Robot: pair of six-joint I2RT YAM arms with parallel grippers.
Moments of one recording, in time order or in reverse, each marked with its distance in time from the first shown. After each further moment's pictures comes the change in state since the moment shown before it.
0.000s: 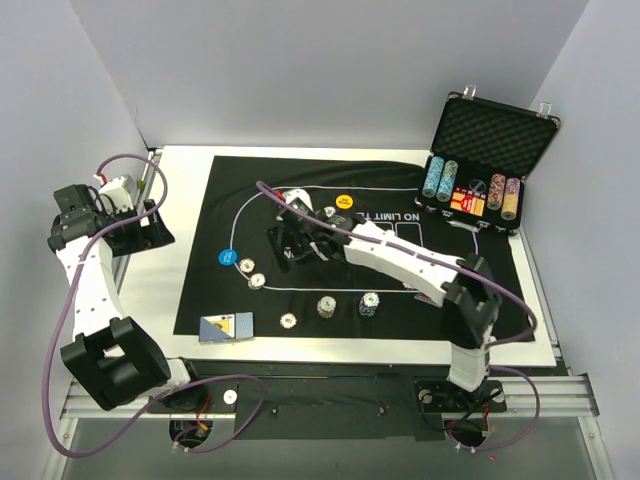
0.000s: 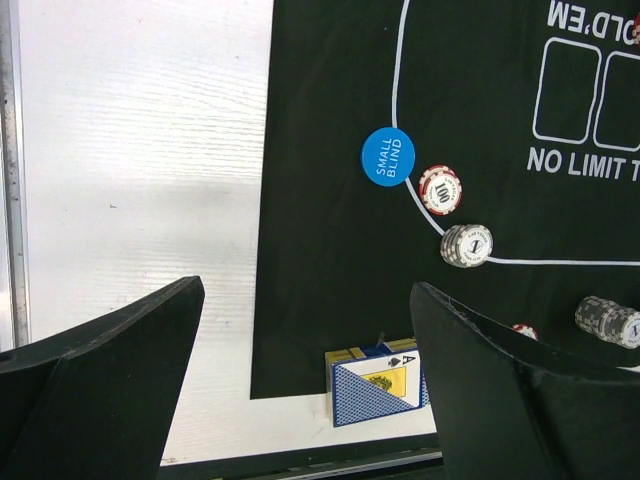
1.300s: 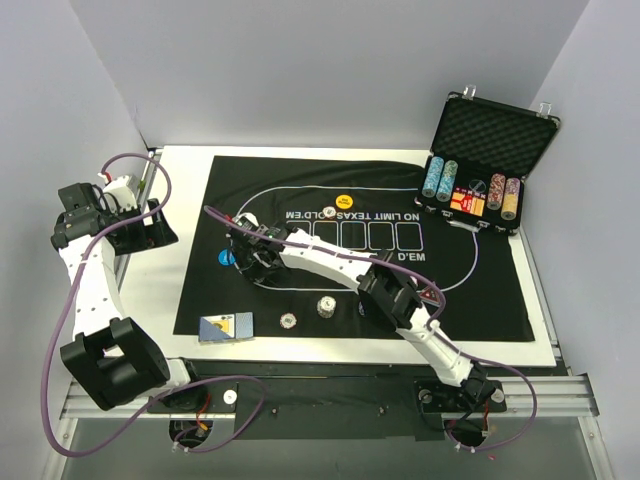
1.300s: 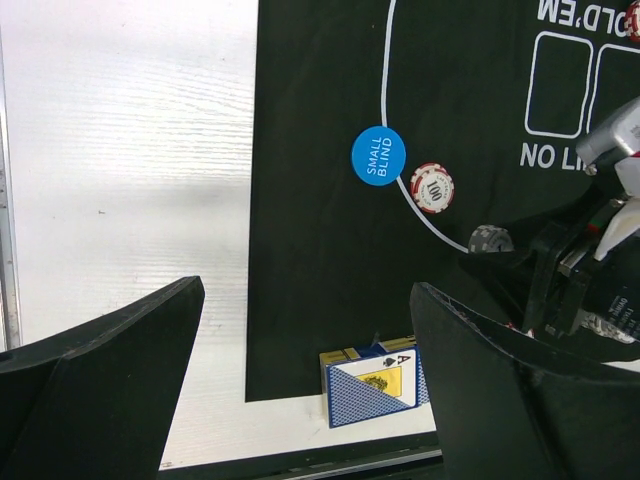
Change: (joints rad) left arm -0.024 0.000 0.000 0.002 -0.001 -0.004; right arm 0.080 0.477 0.425 -0.039 -0.098 0.008
